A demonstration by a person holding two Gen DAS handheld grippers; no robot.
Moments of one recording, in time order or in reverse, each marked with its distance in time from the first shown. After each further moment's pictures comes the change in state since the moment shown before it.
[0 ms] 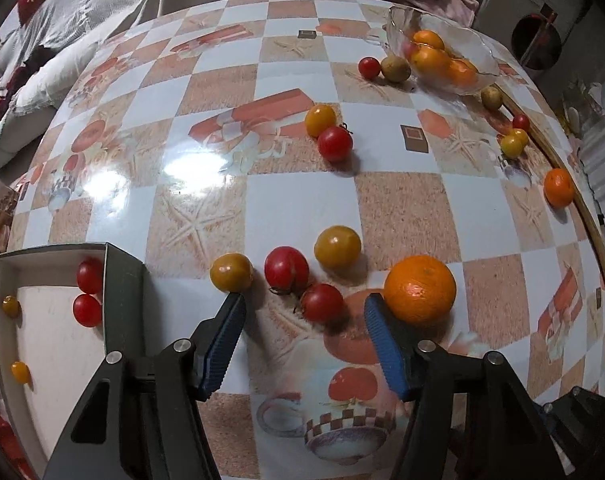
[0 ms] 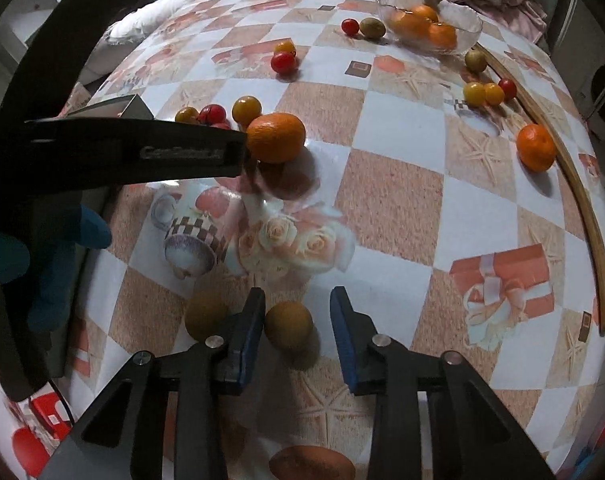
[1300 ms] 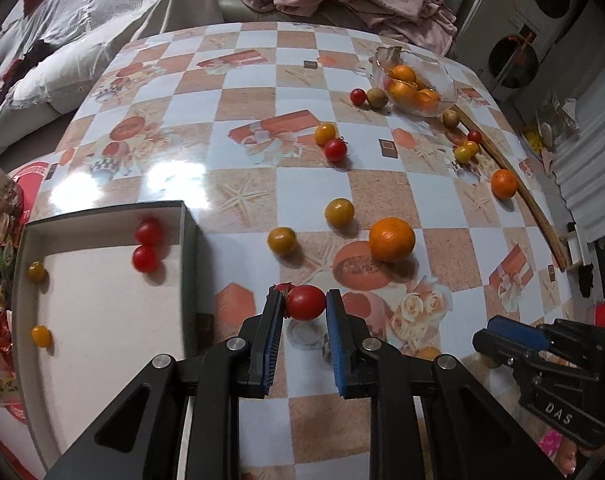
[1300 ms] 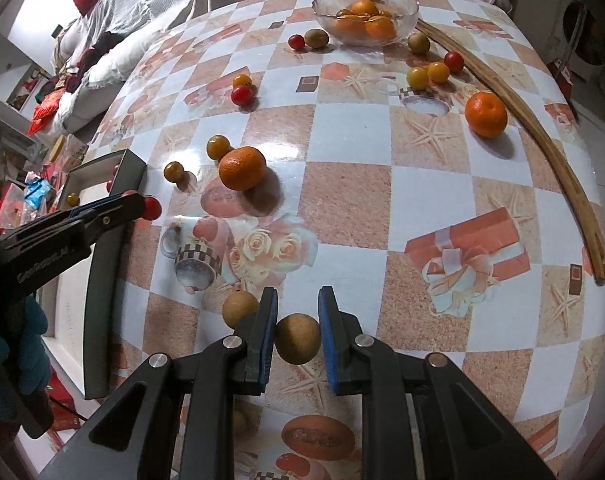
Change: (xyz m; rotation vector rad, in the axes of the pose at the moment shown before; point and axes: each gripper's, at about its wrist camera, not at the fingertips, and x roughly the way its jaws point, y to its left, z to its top) left arm -0.069 0.036 -0.038 -0.016 -0.060 -0.105; right arm -0.033 -0.030 0.000 0.189 0.000 0.068
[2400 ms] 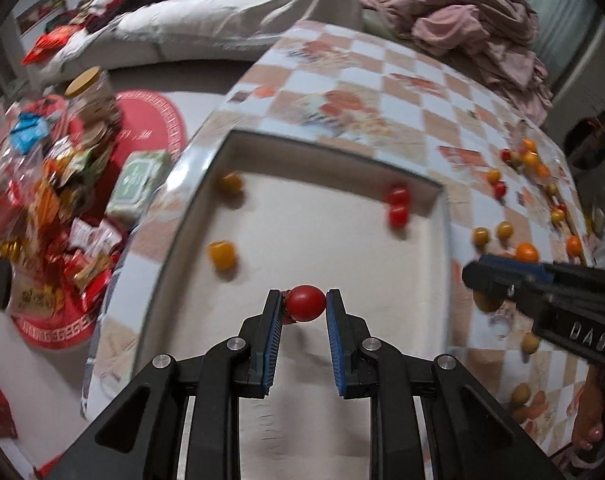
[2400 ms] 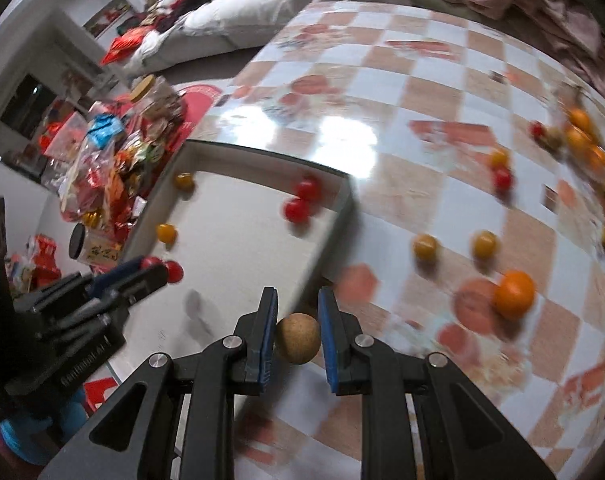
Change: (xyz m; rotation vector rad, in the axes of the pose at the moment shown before) left arm -0.052 0.168 -0.069 -0.314 -0.052 0.153; right arm 0.041 0.197 0.055 -0.314 0.054 0.163
